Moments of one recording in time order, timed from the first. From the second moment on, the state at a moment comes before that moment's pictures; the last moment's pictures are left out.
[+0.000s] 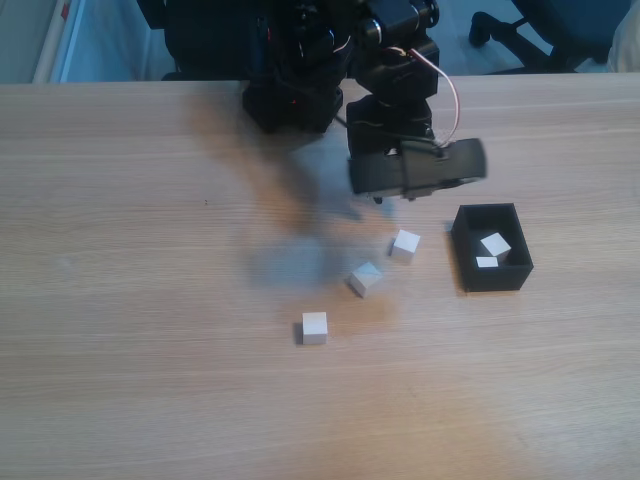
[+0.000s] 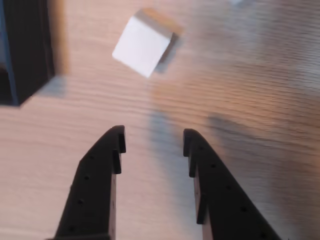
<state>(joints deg) -28.9 122.8 129.4 57.8 -58.1</state>
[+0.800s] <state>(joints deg) -27.4 103.8 119.0 55.2 -40.0</state>
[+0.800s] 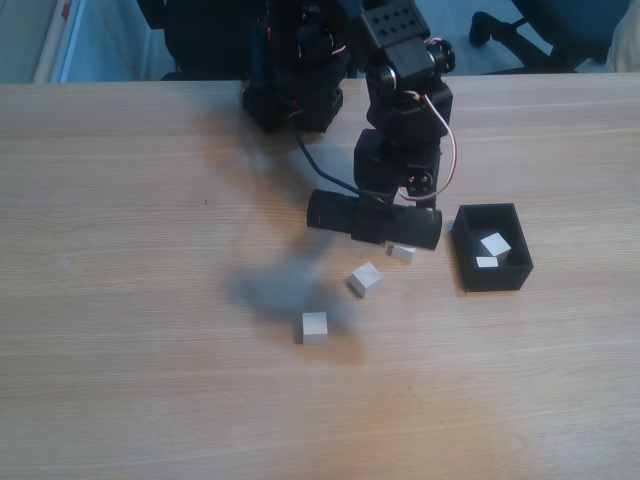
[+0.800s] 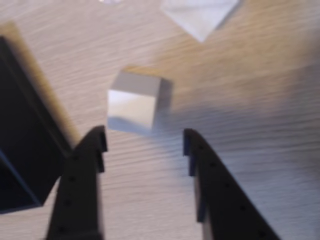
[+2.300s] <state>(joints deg) -32.1 100.3 105.1 57.6 -44.1</state>
